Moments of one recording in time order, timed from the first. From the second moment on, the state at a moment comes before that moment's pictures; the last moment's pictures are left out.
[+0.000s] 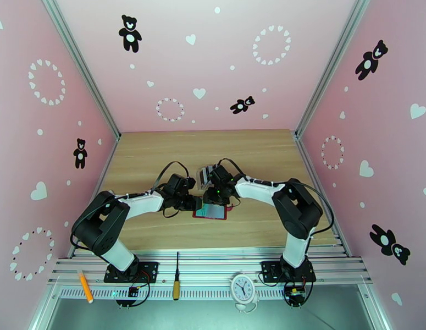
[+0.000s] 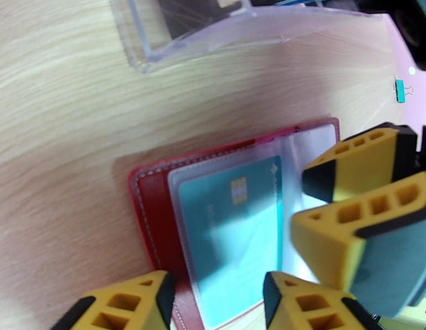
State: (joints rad) left arm -0.55 1.64 0.74 -0.12 0.46 -0.53; right arm 0.72 1.82 1.12 -0.43 -0.31 0.71
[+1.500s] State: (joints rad) left arm -0.56 1.57 0.73 -0.14 0.44 -0.51; right arm 0.69 1.86 1.19 -0.58 -0.15 0.60
